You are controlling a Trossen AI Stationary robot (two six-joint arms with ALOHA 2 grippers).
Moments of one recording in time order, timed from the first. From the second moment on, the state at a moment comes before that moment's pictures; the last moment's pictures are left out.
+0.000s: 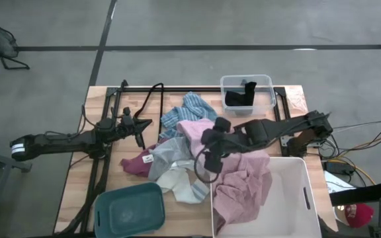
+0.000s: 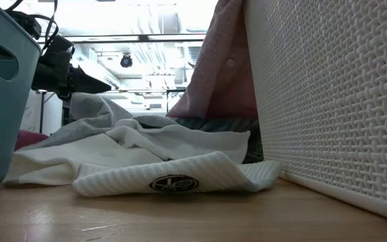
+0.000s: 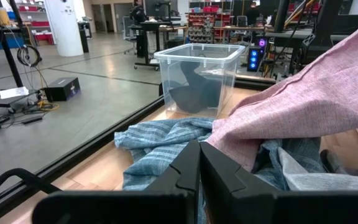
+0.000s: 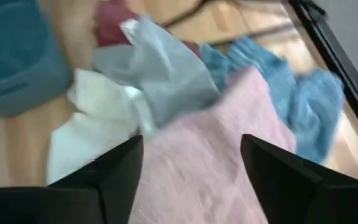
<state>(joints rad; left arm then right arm) 0.29 0.50 0.01 0.47 -0.17 0.00 0.26 1.71 1.80 -1.06 0.37 0.45</state>
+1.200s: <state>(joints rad) 0.29 0.50 0.01 0.47 -0.17 0.00 0.27 1.71 1.78 -1.31 0.21 0.73</state>
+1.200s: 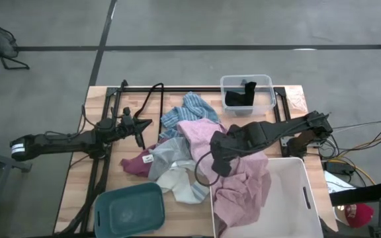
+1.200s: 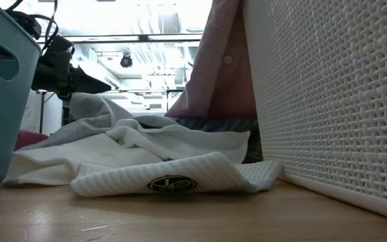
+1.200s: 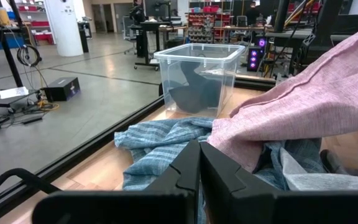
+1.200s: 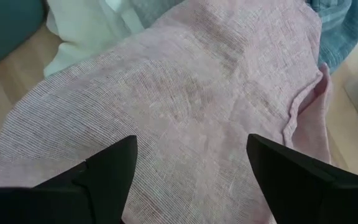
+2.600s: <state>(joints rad) 0.29 0.50 0.01 0.47 -0.17 0.00 0.26 1.72 1.77 -1.13 0.14 0.42</state>
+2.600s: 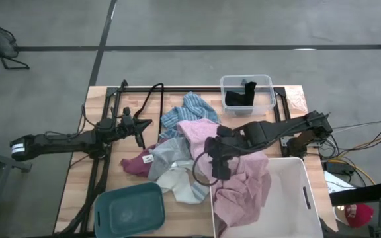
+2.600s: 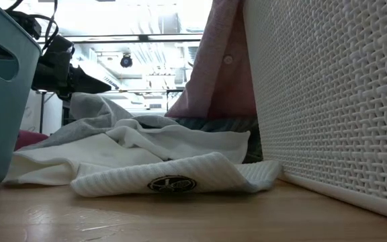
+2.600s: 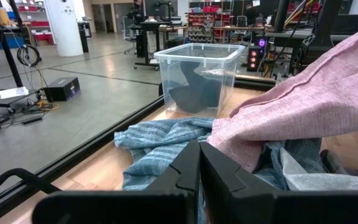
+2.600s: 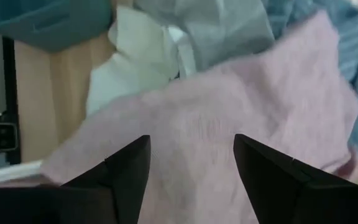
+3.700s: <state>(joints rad) 0.29 0.50 0.01 0.47 -0.17 0.00 0.11 2.14 2.24 -1.25 0.21 0.38</state>
